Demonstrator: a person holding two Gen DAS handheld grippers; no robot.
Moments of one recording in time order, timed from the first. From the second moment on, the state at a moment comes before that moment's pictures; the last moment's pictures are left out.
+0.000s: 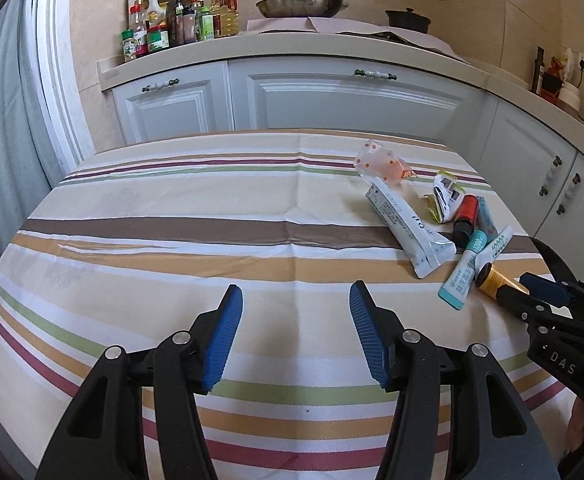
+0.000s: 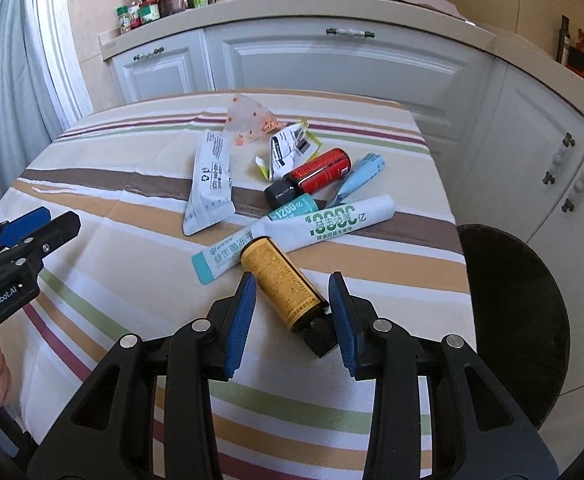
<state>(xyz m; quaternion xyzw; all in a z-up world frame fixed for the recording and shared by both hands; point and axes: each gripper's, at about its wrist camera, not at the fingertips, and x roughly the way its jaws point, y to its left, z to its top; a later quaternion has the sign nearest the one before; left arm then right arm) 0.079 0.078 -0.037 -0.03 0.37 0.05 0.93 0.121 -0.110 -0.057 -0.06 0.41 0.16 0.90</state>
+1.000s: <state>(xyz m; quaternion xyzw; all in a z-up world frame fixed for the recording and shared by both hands) 0.098 0.046 -0.035 -0.02 0.37 0.00 0.93 0.121 -0.132 -0.039 -0.04 0.38 0.13 0.92</state>
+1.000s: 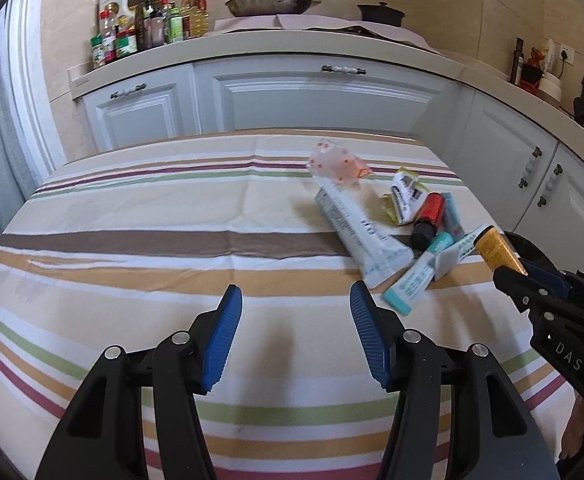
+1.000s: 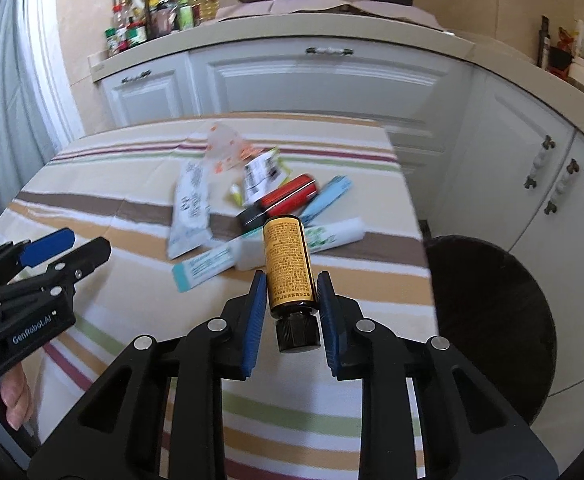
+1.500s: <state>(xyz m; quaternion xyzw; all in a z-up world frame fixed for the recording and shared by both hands) 0.142 0.012 -0.038 -0.01 0.38 -0.01 0.92 0.157 -0.178 -0.031 -0.01 0.36 0.08 0.93</state>
